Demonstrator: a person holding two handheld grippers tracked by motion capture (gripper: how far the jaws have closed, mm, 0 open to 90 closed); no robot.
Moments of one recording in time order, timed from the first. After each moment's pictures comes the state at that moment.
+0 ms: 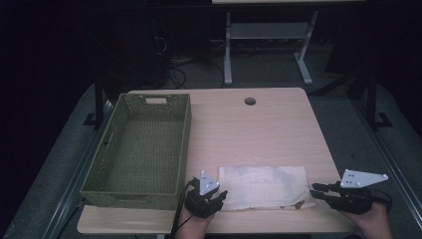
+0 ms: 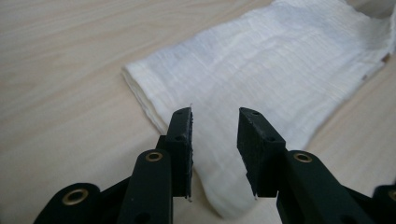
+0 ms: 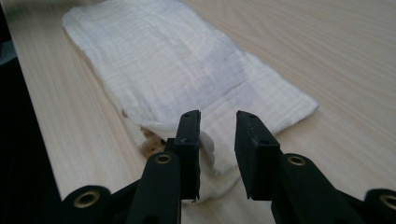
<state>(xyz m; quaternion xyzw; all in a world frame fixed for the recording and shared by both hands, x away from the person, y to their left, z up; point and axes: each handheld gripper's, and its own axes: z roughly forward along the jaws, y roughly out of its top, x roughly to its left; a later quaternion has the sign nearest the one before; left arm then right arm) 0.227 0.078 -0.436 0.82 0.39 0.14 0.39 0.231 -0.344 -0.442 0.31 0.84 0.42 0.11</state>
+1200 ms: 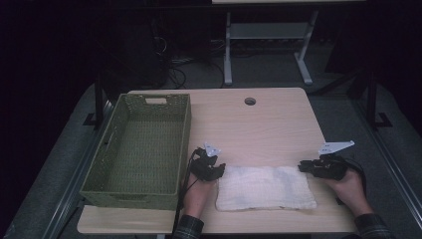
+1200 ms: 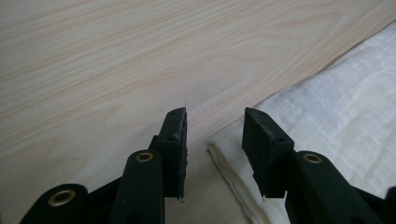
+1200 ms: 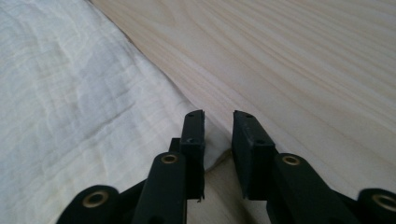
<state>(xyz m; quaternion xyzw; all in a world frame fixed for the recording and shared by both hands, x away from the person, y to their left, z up) 0.323 0.069 -0.456 0.83 0.42 0.15 0.34 0.333 -0.338 -0.473 0.36 0.85 0.37 0.09</state>
